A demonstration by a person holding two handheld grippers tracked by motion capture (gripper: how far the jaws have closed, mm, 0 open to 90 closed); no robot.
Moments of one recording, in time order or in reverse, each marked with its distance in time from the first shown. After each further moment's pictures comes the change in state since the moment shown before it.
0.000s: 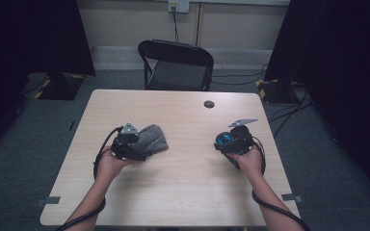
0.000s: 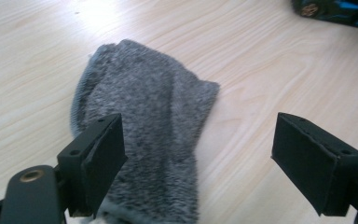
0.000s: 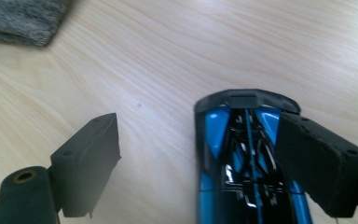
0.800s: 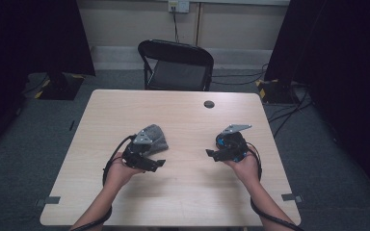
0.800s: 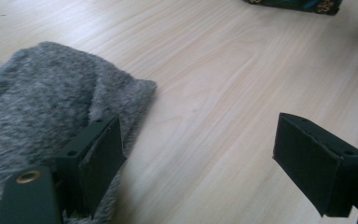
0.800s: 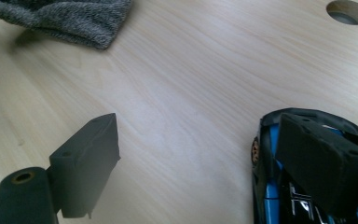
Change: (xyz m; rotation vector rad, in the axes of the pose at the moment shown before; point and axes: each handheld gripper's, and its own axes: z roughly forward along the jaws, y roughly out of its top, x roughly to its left) left arm -0.042 -0.001 0.015 0.022 -0.072 0.084; right arm 0.042 -0.001 -0.012 -0.050 0.047 -0.098
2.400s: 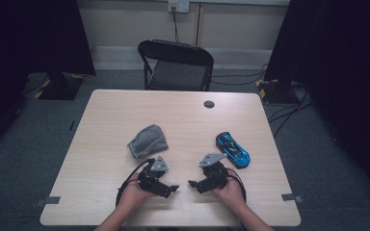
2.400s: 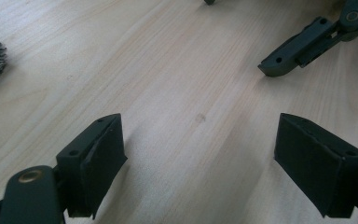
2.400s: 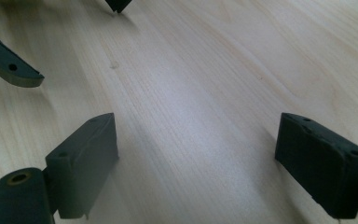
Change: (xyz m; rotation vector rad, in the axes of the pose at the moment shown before) left arm -0.055 -0.040 0.041 0.040 -0.116 0.100; right arm 0.071 -0.054 0.044 0.028 0.172 -0.209
